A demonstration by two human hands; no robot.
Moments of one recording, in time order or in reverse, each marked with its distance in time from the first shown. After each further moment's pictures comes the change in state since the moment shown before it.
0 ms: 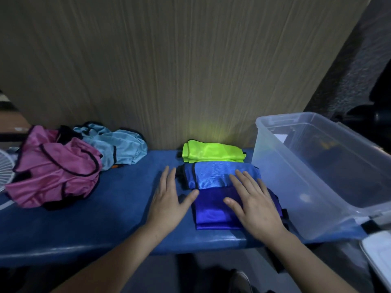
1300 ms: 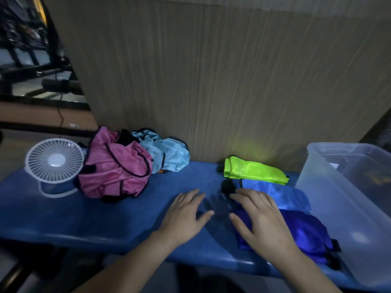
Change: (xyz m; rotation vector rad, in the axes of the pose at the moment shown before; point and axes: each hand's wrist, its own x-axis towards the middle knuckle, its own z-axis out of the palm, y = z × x) left_hand -0.008 -0.059 -0.050 0.281 -0.103 0.130; right_hand 0.024 -0.099 -0.019 0.133 0.211 -0.347
